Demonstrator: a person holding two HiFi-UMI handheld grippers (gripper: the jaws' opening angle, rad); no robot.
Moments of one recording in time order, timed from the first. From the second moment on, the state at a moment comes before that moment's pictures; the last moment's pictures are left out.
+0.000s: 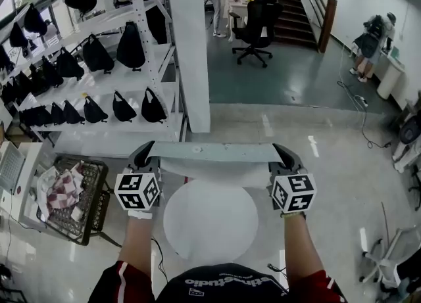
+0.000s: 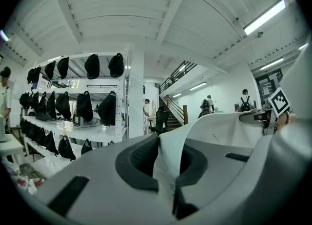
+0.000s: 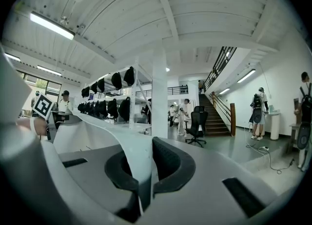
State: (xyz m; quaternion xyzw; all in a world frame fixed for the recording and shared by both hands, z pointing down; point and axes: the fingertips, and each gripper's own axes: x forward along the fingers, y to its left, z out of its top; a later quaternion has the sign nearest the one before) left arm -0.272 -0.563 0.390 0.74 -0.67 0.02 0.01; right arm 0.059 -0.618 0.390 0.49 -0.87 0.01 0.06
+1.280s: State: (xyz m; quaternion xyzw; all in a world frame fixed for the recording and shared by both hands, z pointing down) left arm -0.252 -0.427 0.523 0.78 -0.61 0.11 0.06; right arm 0.078 -0.466 0.512 0.51 -0.85 0.10 0.13
